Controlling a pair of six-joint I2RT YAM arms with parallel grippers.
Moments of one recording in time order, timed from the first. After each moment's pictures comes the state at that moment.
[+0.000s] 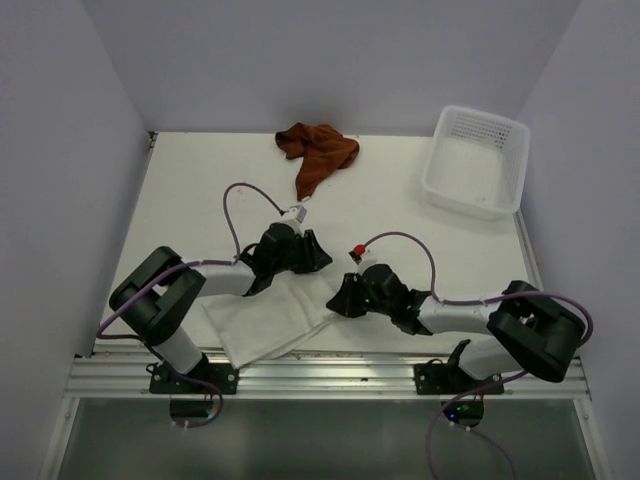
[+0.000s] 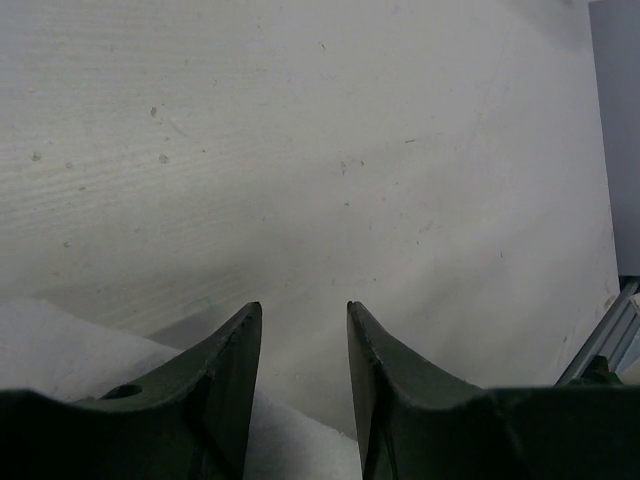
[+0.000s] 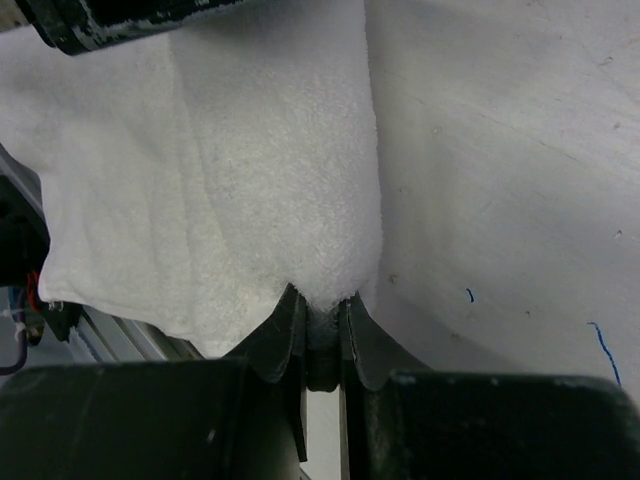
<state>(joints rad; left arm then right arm) -0.67 1.64 0.64 0.46 0.13 -0.74 0.91 1.38 0.38 0.40 -0.07 0.75</state>
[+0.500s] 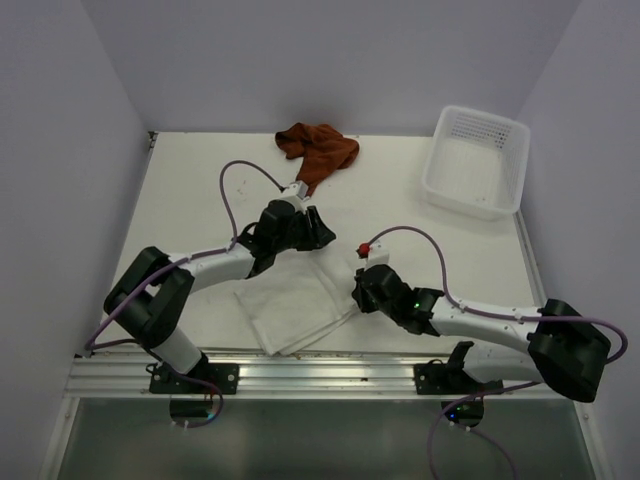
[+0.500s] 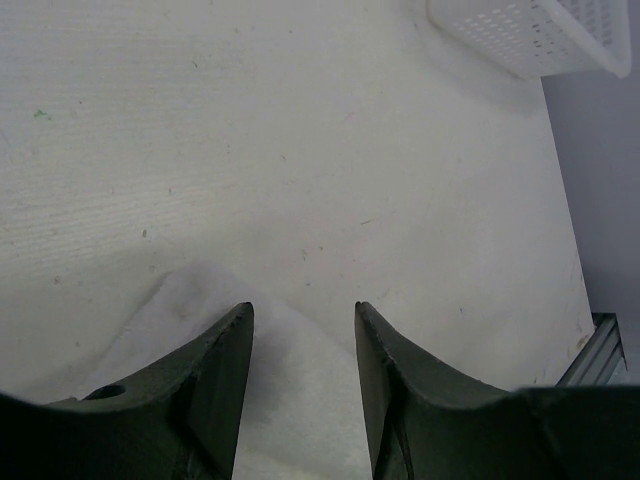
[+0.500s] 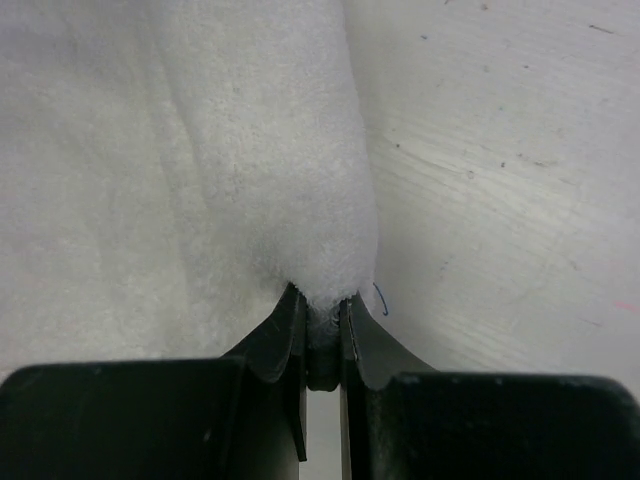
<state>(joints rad) -0.63 1.61 0.82 0.31 0.12 -0.69 0.96 1.20 0.48 -0.03 0.31 0.56</state>
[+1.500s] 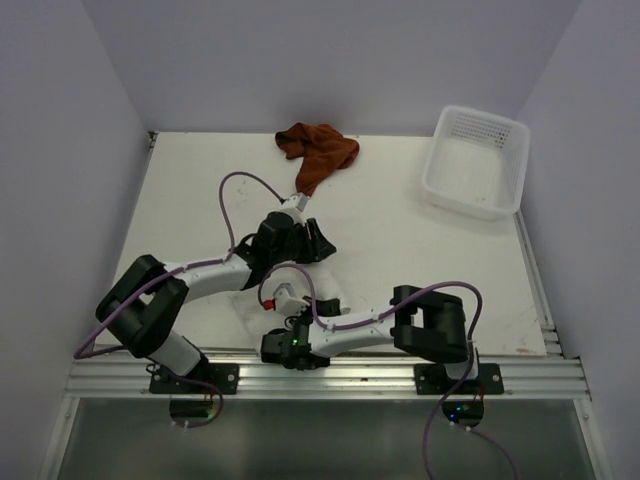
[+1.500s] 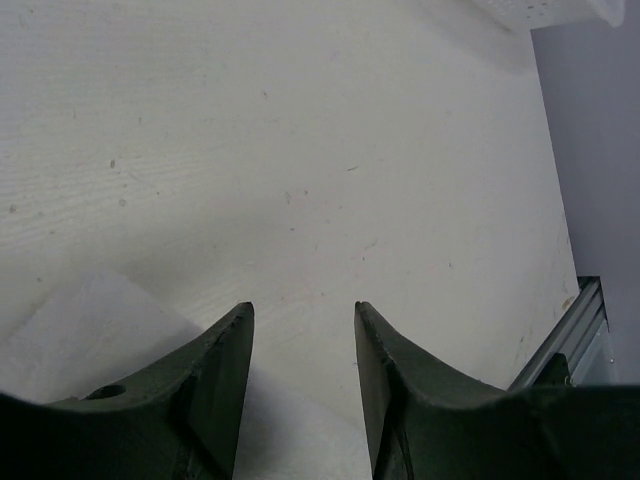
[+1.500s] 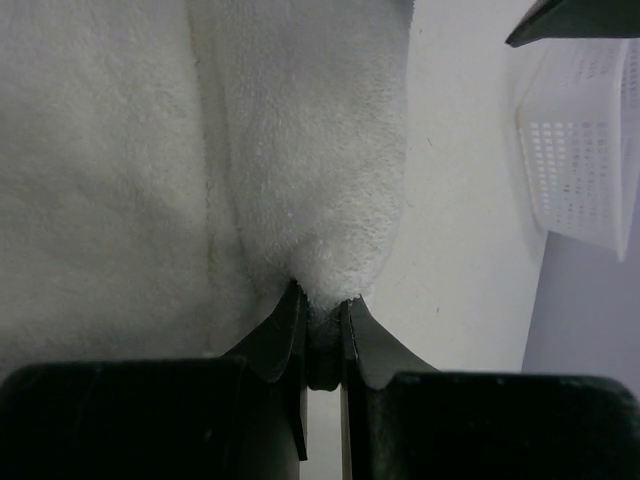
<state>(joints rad) -0.68 1.54 0.75 0.32 0.15 -0.72 1.48 1.96 1.23 -0.86 1.11 0.63</state>
